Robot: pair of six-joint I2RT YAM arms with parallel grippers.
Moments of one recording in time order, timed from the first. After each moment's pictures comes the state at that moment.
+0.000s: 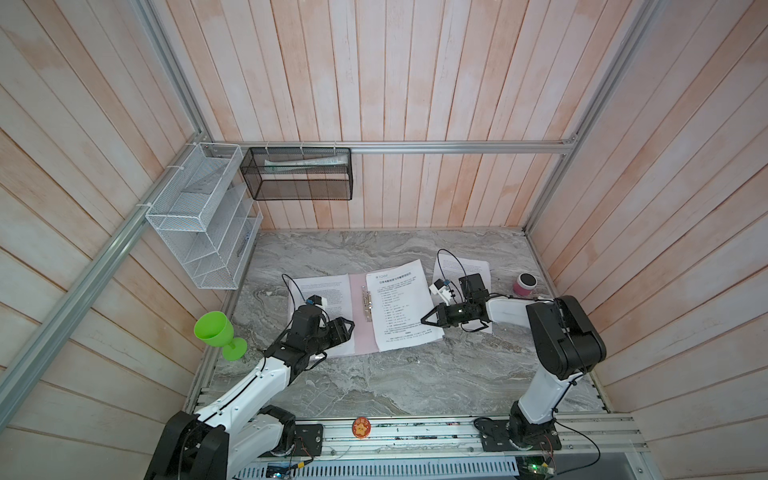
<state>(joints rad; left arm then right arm) -0.36 1.06 0.44 -0.08 0.26 -0.70 0.30 1.79 0.86 -0.14 -0.91 0.23</state>
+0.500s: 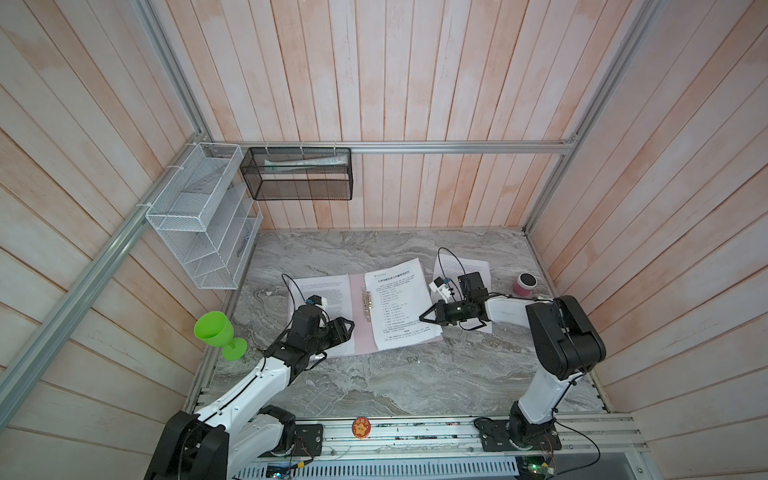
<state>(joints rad) -0.36 1.06 0.44 -0.08 0.26 -0.70 0.32 1.79 0.87 -0.09 -0.90 0.34</state>
